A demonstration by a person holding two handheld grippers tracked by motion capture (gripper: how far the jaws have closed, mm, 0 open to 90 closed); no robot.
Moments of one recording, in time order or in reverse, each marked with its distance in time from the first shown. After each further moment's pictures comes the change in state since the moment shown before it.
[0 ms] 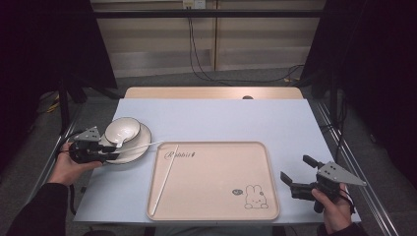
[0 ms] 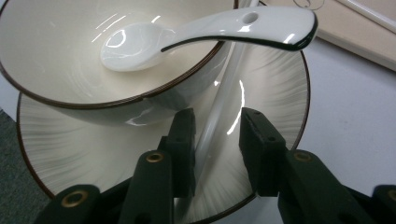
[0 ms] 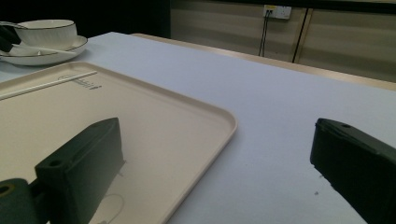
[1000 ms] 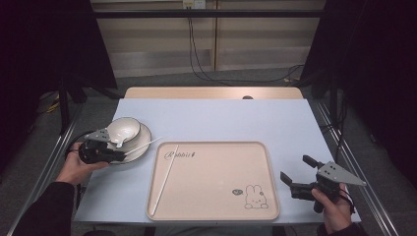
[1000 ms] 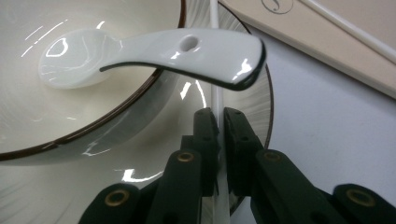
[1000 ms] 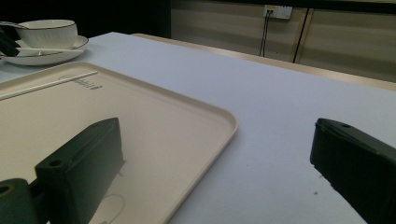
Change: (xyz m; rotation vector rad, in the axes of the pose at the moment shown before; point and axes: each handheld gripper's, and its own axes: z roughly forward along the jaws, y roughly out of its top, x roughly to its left) left arm -0.012 0.012 0.013 0.030 -0.086 -0.004; right arm 0.000 0.000 0.000 -0.001 -0.001 0.002
